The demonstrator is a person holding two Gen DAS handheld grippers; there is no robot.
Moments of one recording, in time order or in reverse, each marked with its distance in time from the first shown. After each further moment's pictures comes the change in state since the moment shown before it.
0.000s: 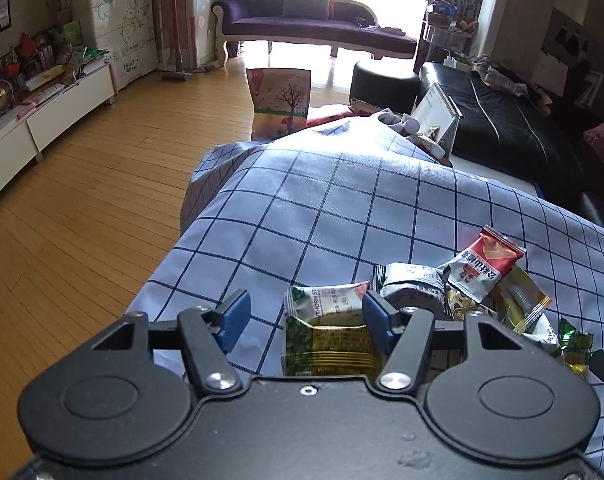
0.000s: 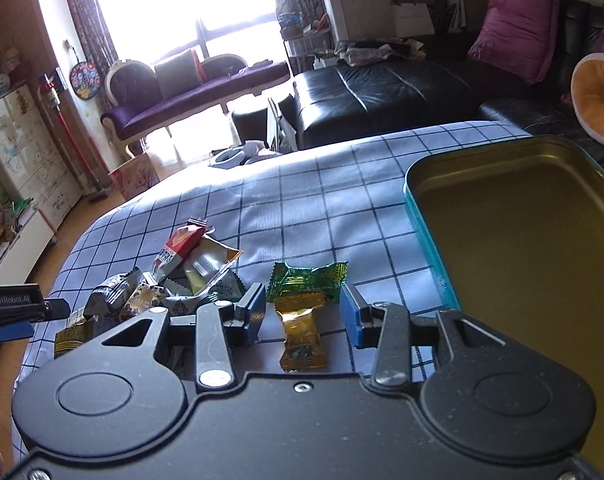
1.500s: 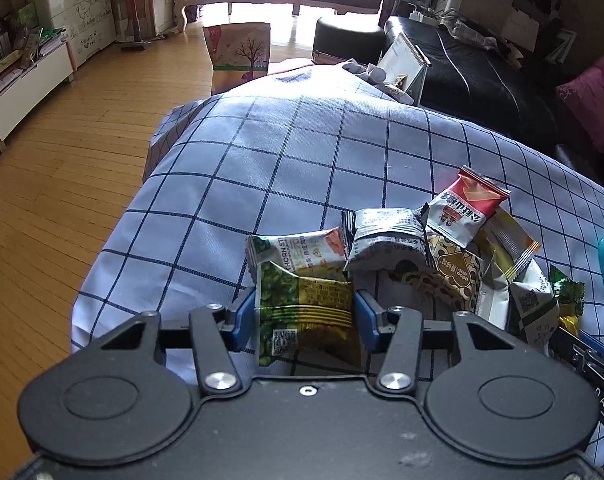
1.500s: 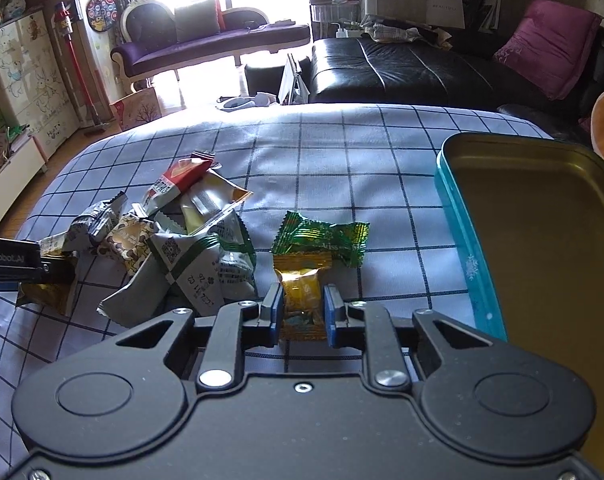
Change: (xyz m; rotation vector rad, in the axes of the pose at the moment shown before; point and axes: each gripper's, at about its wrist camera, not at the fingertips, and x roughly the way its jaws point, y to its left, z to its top) left arm 0.024 -0.007 -0.009 0.069 0.133 -0.095; right arm 0.013 0.020 -0.018 -0.165 0.099 -0.035
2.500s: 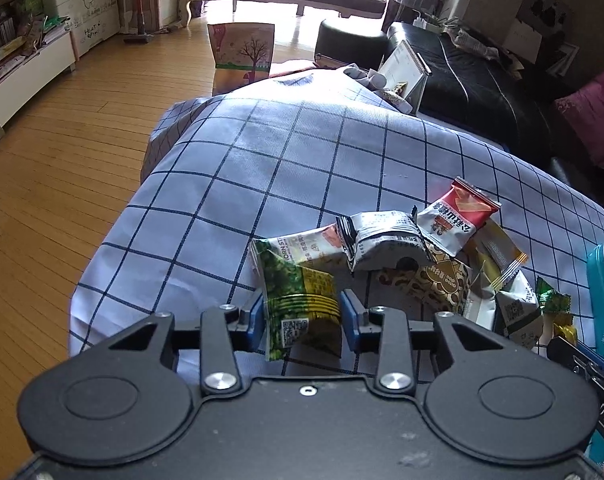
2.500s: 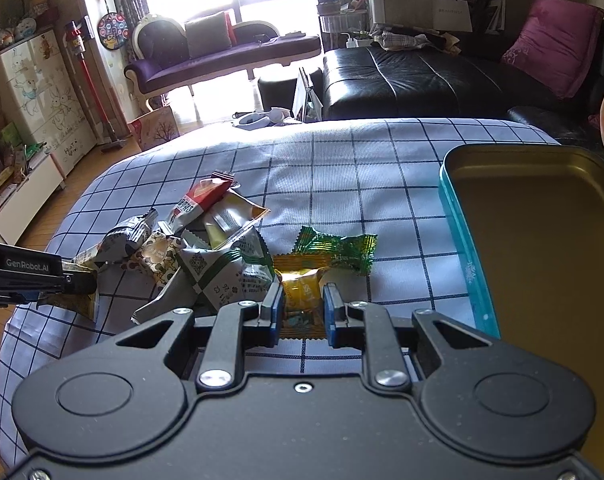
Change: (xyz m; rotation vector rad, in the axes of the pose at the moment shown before) left arm -0.005 0.002 0.001 -0.048 0.002 -0.024; right arm -0.012 -0.004 0.002 0.024 -0.034 0.051
